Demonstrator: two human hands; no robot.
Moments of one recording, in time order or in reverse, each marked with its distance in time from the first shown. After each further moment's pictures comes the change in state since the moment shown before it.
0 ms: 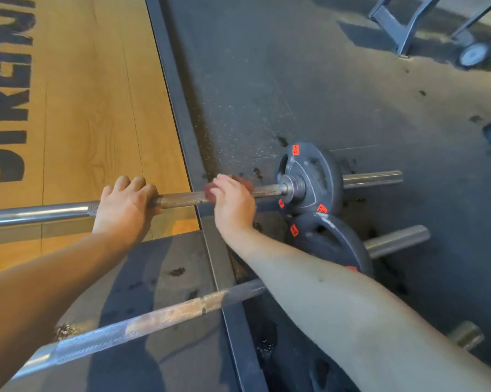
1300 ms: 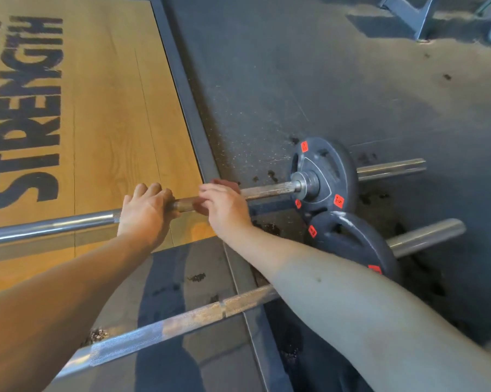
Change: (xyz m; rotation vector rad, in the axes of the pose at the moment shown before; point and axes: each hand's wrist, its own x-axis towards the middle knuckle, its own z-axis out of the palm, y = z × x) left_hand 0.010 0.001 -0.004 -0.026 -0.057 -0.068; right_hand -0.001 -0.021 0.019 0.093 -0.229 -0.256
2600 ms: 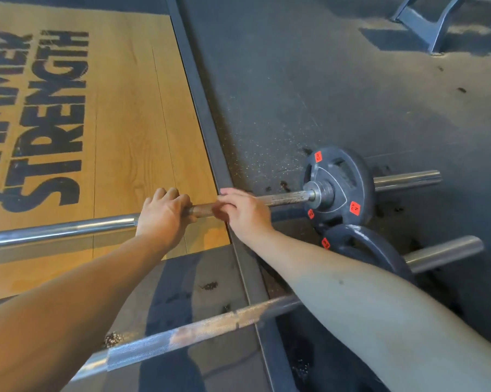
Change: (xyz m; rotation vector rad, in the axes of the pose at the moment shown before) left_hand 0.010 0.001 -0.005 0.013 -0.066 -0.012; right_hand 0.005 0.004 -0.018 -0.037 -0.055 0.082
